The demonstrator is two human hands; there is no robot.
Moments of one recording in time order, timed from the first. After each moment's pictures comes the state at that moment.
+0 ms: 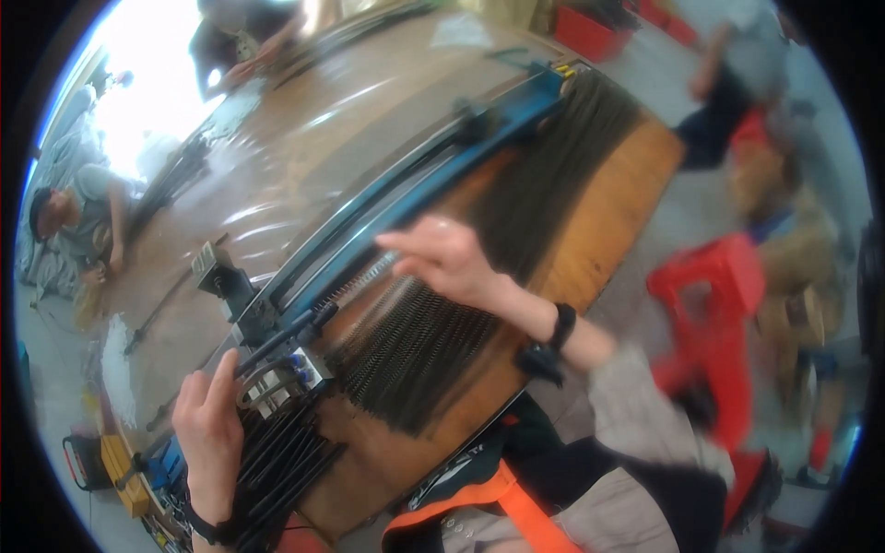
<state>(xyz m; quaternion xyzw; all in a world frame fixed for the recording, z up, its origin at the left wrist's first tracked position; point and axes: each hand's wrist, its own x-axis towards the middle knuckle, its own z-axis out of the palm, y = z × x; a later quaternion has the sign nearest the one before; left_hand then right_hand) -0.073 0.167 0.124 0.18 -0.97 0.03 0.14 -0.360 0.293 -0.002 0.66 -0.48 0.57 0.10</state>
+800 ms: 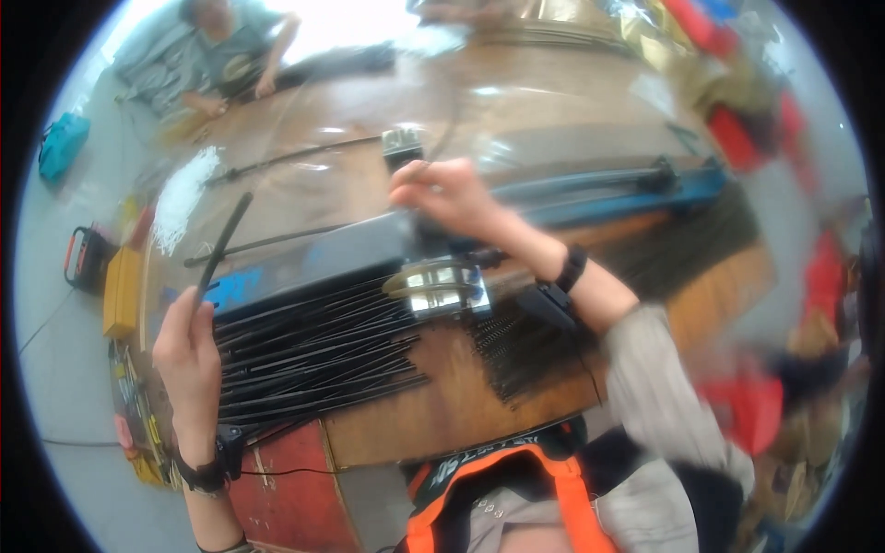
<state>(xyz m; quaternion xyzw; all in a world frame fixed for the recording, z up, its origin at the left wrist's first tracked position) 0.111 0.149 0.143 0.47 -0.83 0.02 0.30 -0.247 0.116 0.032 0.73 -0.39 0.55 -0.14</state>
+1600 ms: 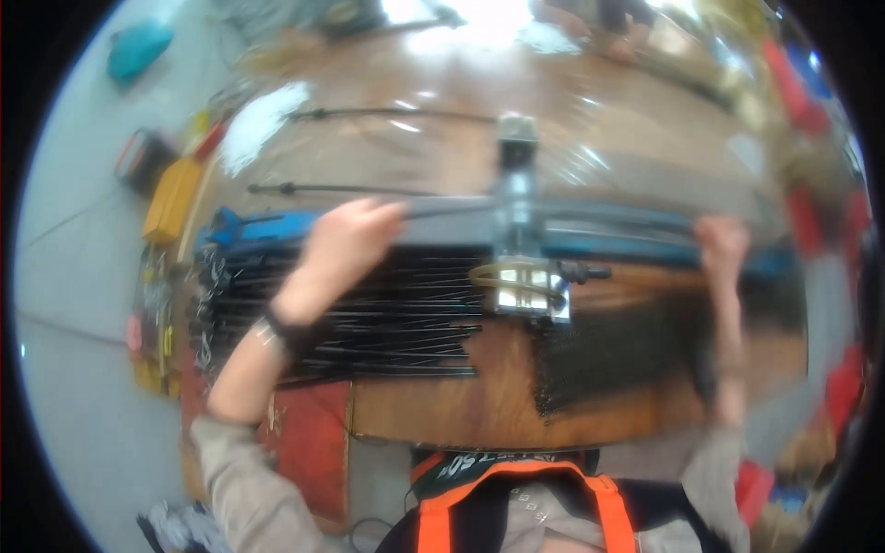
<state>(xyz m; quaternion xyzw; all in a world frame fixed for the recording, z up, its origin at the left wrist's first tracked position) 0.054 0.083 0.062 0.36 -0.92 0.02 0.18 -0.479 0.238 0.008 0.70 -0.61 0.24 0.29</state>
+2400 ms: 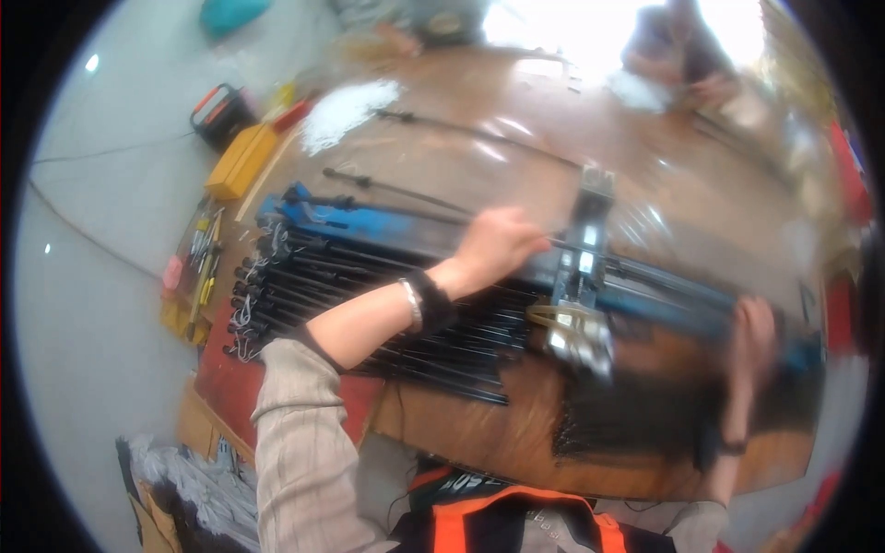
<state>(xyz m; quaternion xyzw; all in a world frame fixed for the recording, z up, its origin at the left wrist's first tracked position) -0.027 0.063 0.020 0.31 -0.89 -0.12 0.32 -0.465 0.256 -0.007 0.60 -0.72 0.28 0.23</state>
